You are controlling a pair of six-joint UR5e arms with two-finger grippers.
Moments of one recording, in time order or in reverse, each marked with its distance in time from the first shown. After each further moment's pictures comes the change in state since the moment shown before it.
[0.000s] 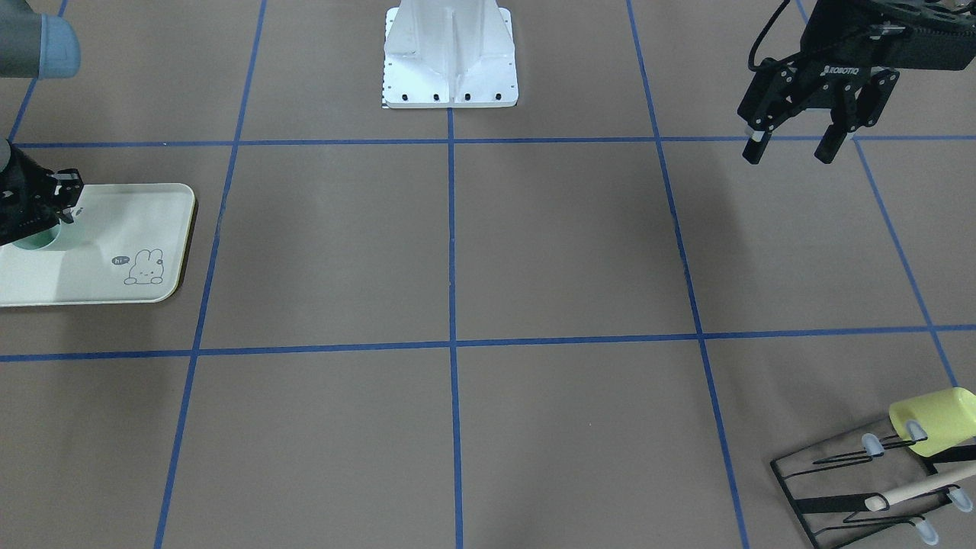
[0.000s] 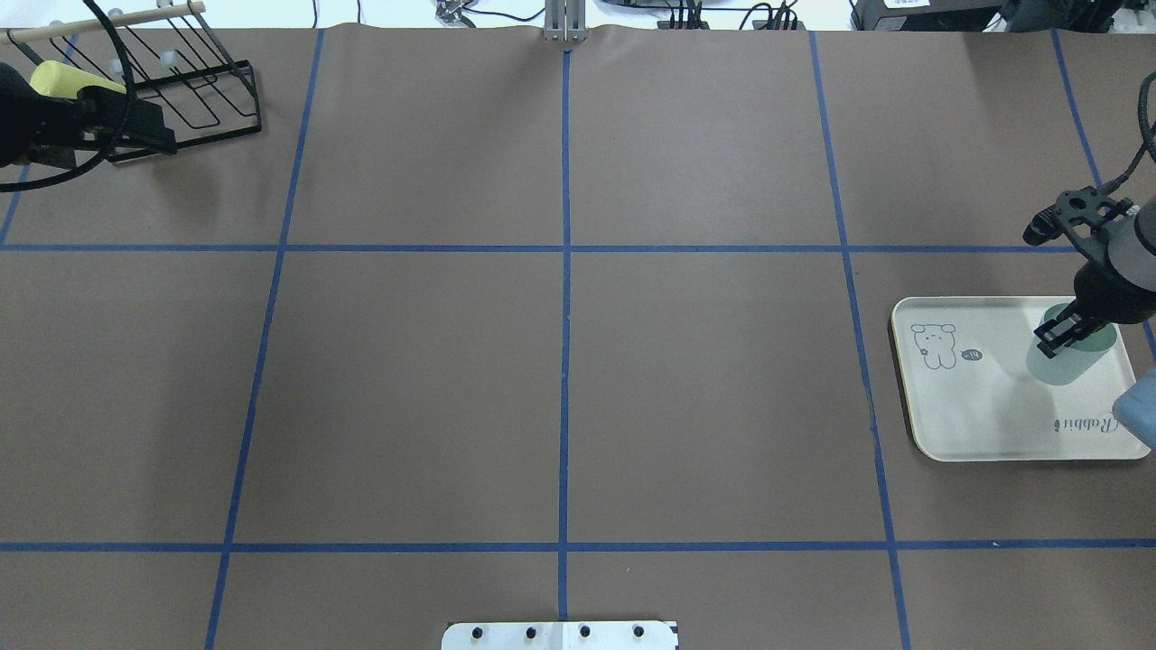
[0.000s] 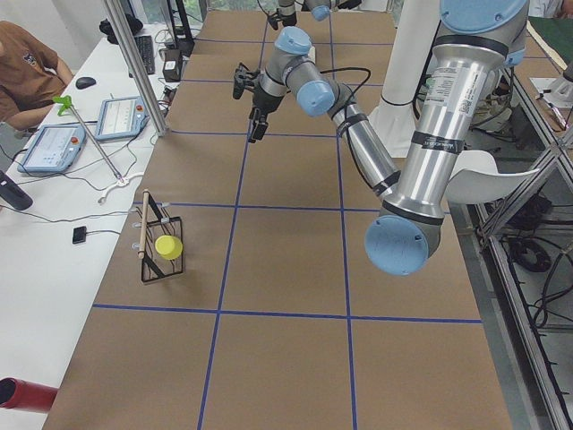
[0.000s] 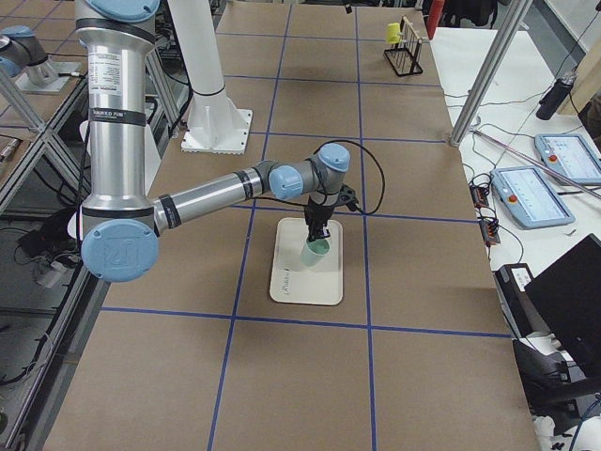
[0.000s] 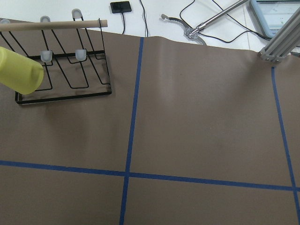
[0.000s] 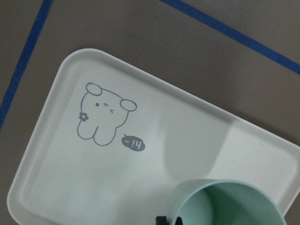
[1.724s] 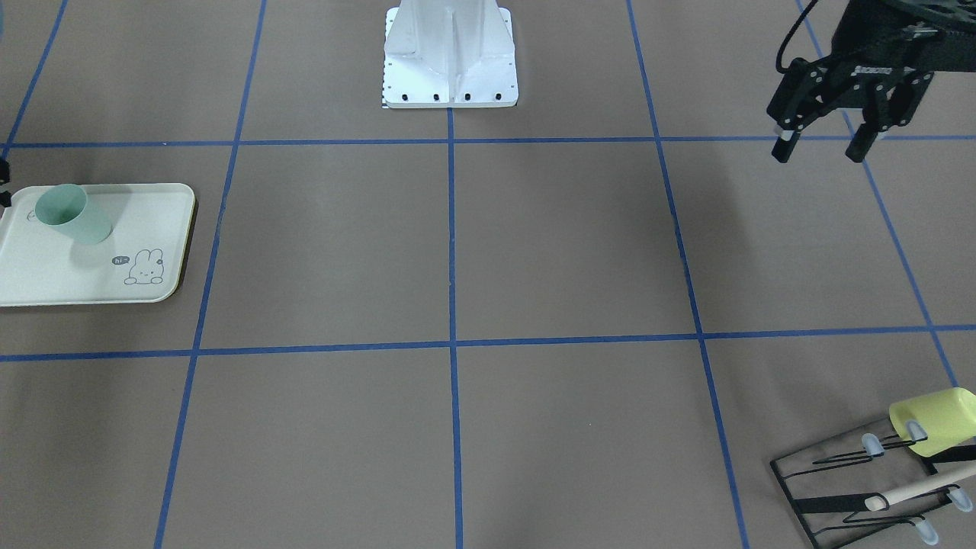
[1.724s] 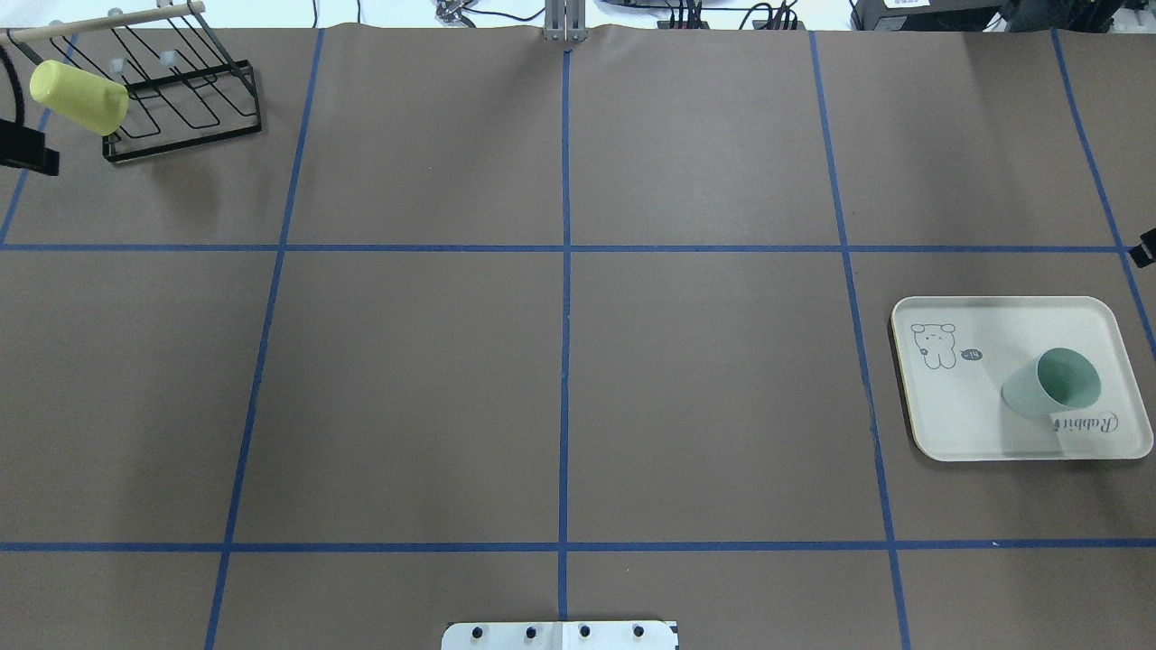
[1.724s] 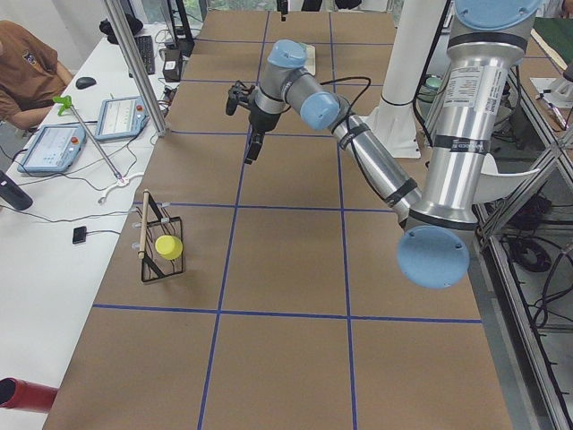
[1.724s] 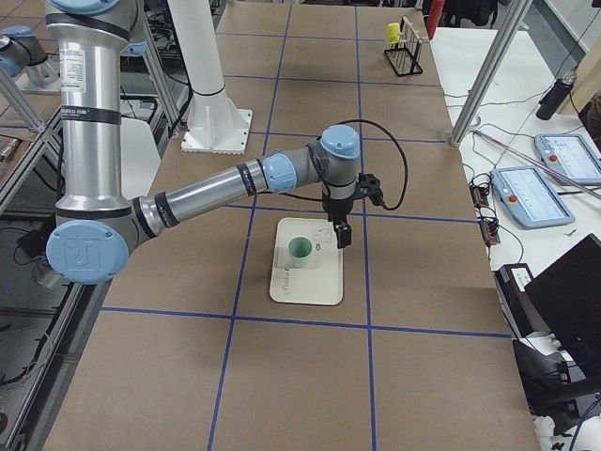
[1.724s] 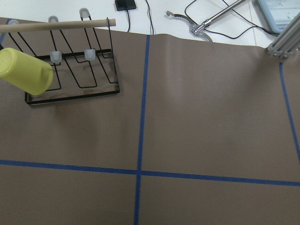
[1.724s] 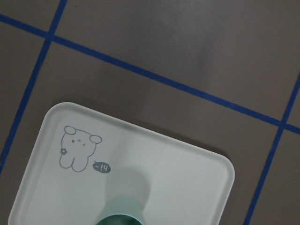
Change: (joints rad) left arm -0.185 0.182 0.024 0.019 -0.120 0.444; right arm 0.327 0.002 0.068 -0.021 0.049 -0.007
